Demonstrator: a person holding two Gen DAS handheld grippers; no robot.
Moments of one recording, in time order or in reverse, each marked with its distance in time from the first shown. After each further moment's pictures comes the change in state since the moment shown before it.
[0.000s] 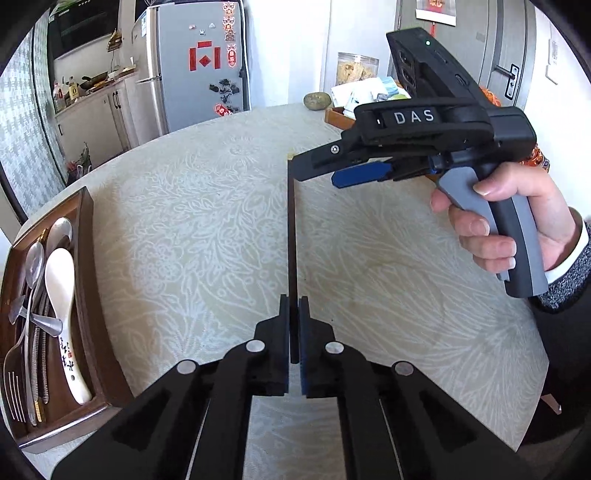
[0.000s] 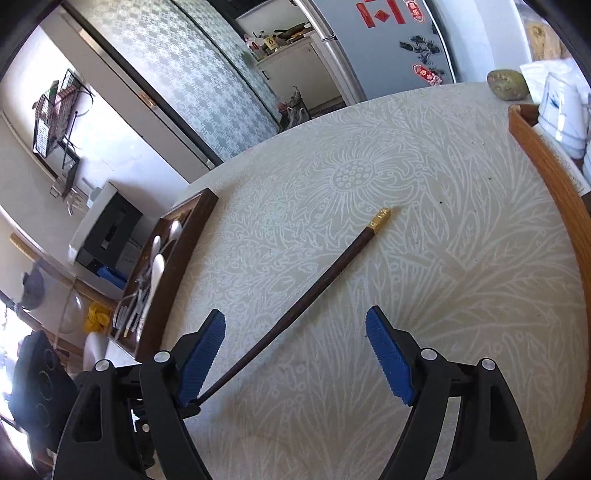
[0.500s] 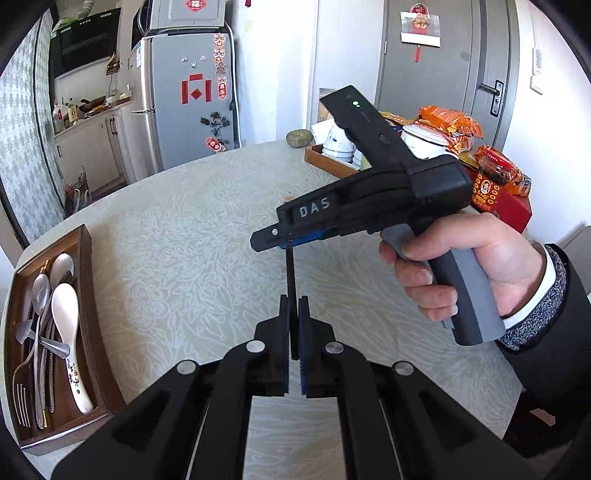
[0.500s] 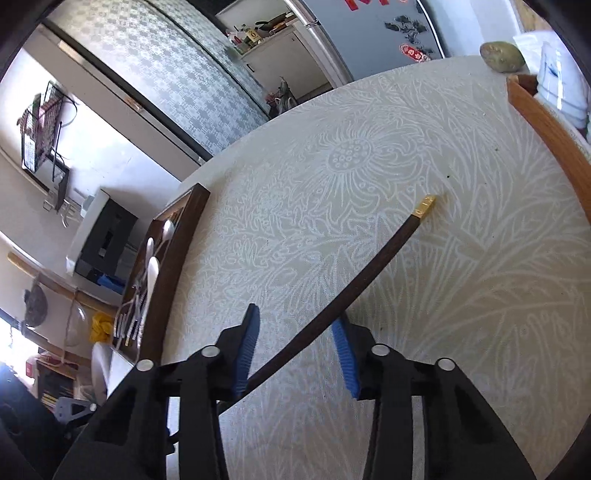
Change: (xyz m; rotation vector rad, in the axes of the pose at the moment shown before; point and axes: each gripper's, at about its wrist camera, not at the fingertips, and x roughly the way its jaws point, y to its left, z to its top) left arm -0.031 -0.031 0.016 0.013 -0.113 -0.030; right arm 0.017 0.012 -0.003 0.031 0.035 -0.061
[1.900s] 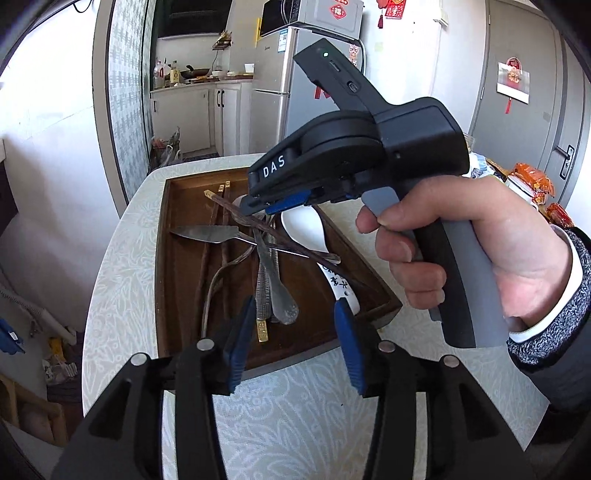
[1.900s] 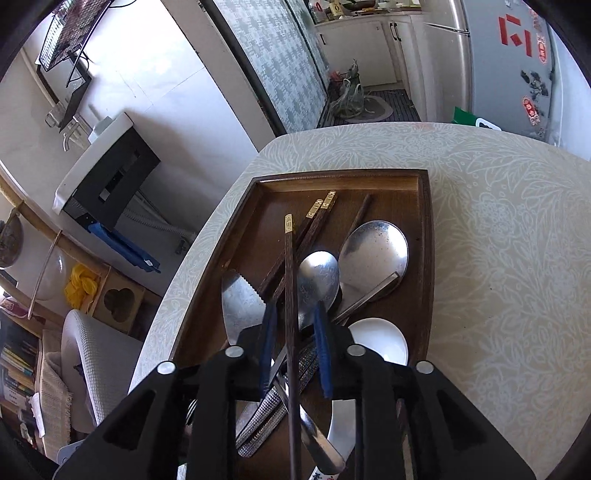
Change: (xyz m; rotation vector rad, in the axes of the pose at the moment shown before) left arm -0.102 0.160 -0.088 -0.261 -0.038 0.225; right arm 0.153 0.247 0.030 -0.255 0.077 -0.041
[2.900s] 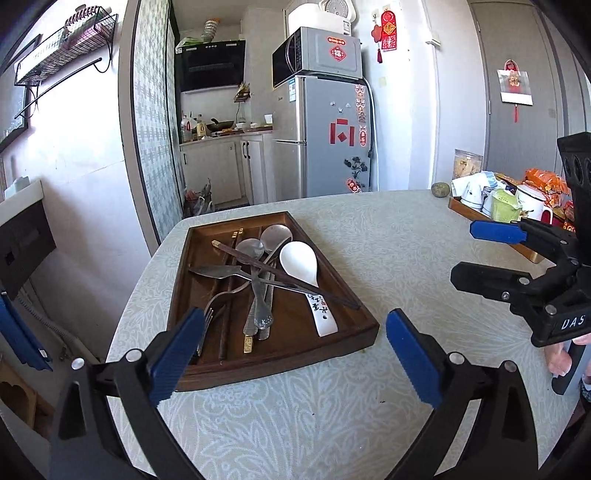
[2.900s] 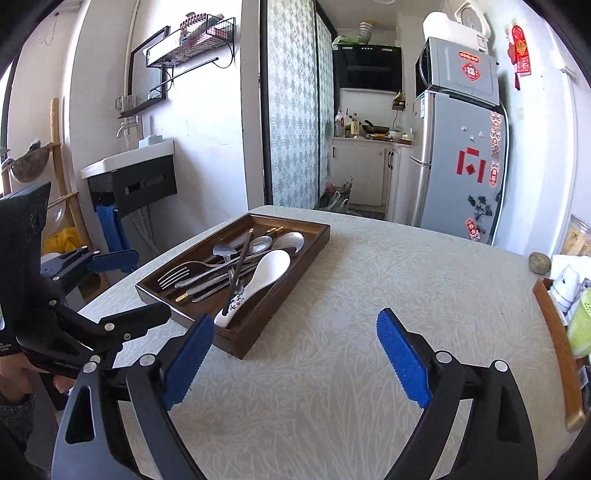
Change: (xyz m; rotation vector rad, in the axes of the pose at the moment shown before) left arm -0.030 -0.049 -0.014 0.063 -0.216 0.170; right arm -0.160 -0.042 -0.162 -0.329 -0.453 -0.156
